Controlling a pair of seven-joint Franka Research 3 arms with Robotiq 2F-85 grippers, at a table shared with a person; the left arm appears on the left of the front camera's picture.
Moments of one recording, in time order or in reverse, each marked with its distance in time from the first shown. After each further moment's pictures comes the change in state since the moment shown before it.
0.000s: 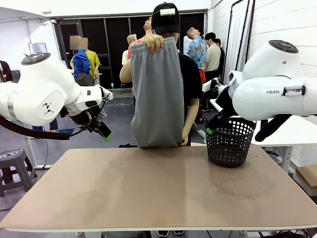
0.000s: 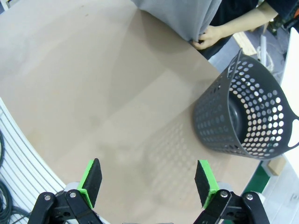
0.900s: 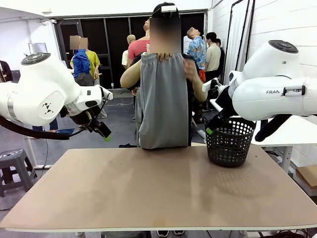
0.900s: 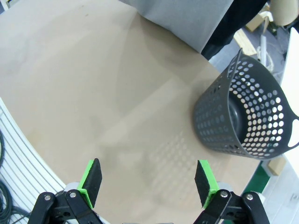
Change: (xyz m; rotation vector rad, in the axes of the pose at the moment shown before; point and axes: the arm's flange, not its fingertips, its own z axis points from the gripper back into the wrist) left arm 0.000 0.000 0.000 0.000 0.000 0.000; right arm 0.000 0.000 0.000 0.000 0.000 0.000
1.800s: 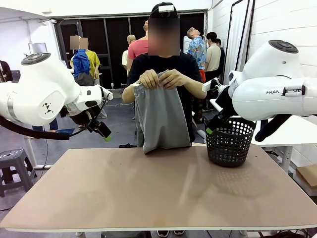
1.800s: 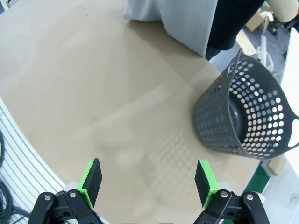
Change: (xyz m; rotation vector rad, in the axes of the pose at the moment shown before) left arm 0.000 0.000 0.000 0.000 0.000 0.000; right arm 0.000 0.000 0.000 0.000 0.000 0.000
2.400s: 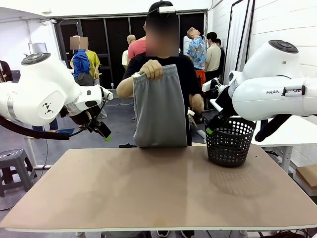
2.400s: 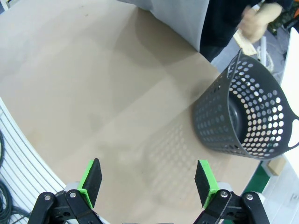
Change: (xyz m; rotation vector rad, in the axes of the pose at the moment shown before) left arm 0.000 0.000 0.000 0.000 0.000 0.000; right arm 0.000 0.000 0.000 0.000 0.000 0.000
